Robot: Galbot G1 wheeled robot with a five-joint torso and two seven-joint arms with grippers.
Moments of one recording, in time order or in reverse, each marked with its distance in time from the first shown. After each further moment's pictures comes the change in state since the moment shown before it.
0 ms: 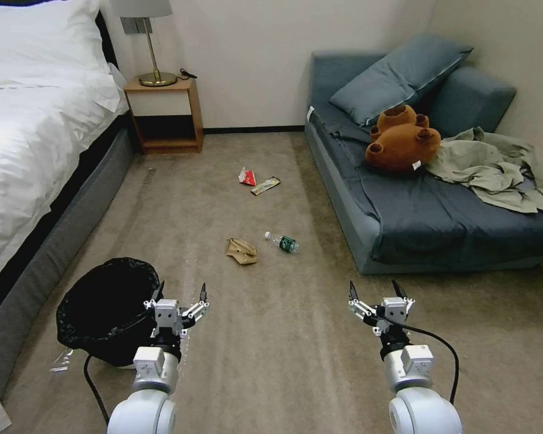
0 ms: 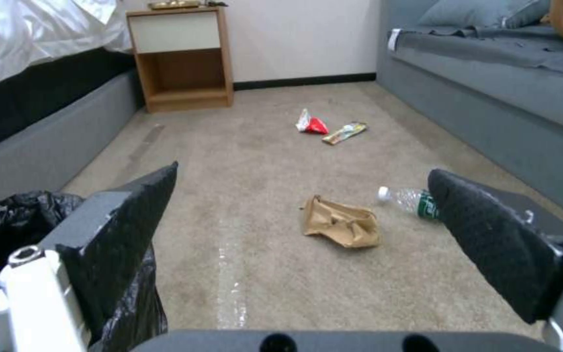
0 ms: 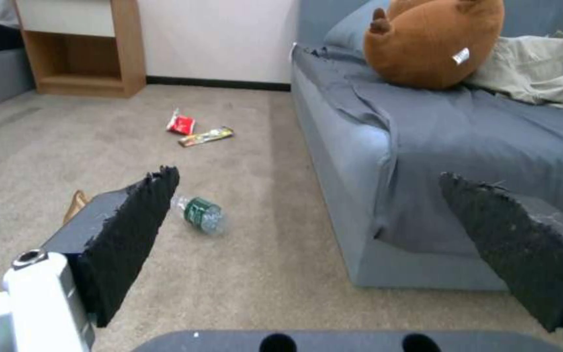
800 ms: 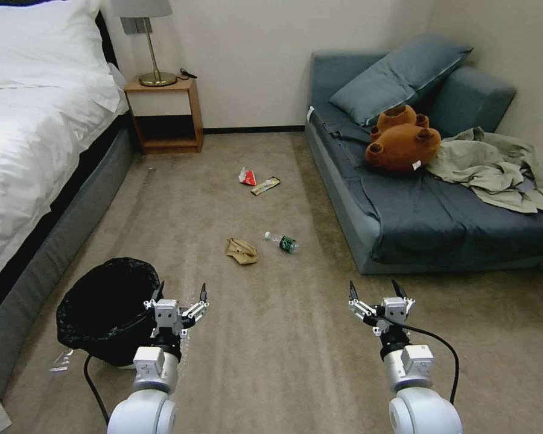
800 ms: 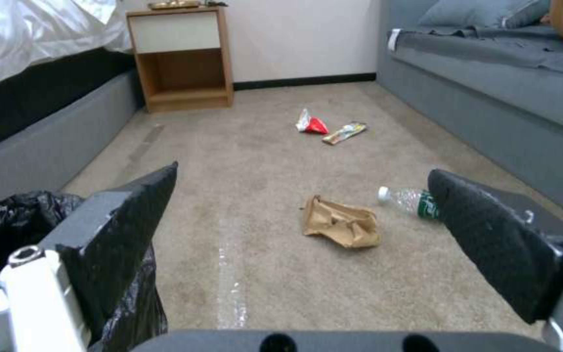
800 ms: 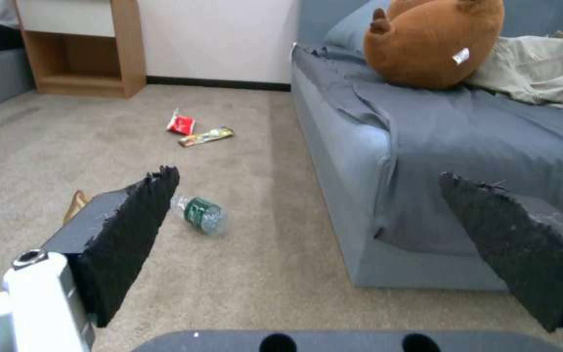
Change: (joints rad) left arm 0.000 0.000 0.000 0.000 0.000 0.000 0.000; right arm 0.000 0.000 0.000 0.000 0.000 0.000 0.000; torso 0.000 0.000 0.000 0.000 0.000
